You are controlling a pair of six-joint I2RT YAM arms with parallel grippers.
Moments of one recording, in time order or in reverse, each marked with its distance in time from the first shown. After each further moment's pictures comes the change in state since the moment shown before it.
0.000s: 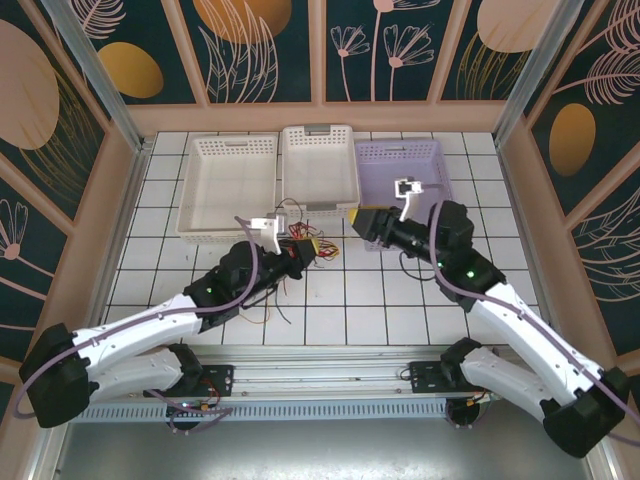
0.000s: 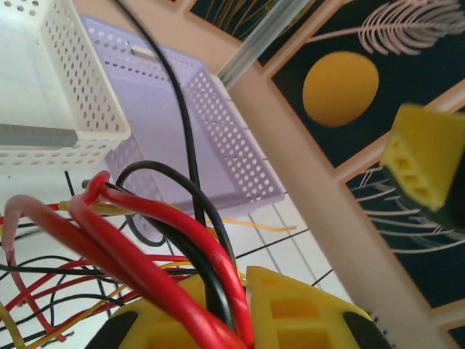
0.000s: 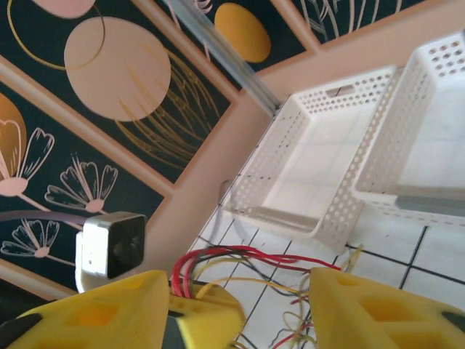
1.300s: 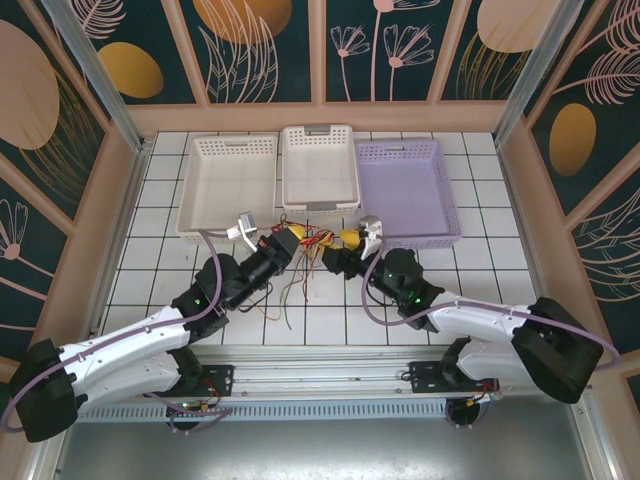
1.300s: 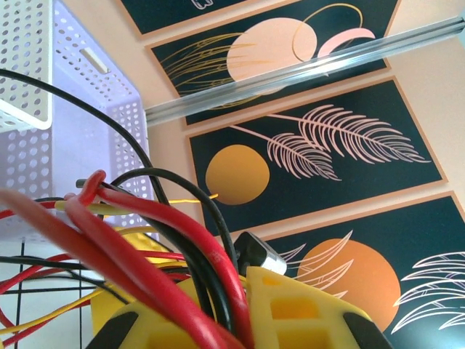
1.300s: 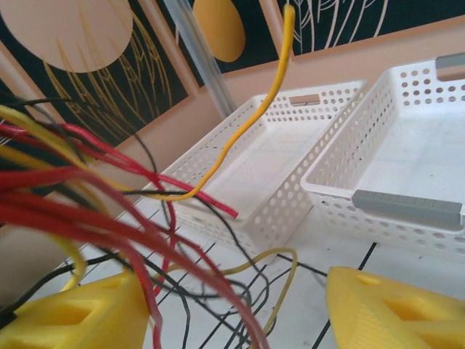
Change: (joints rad) left arm 0.000 -0.113 -0.104 0.220 -0.056 -0.525; right arm 0.291 0.338 -0.383 0.789 0.412 -0.277
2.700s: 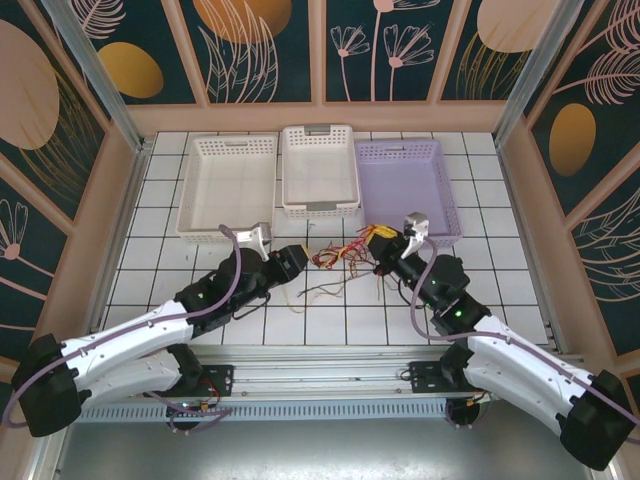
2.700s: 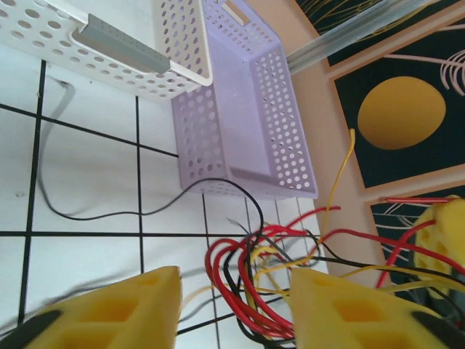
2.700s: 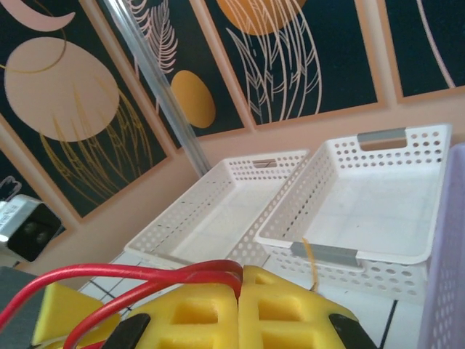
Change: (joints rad) left arm -0.002 0.053 0.078 -0.439 -0.008 0.232; right arm -0.152 -0.492 -0.057 -0.319 -0.045 0.010
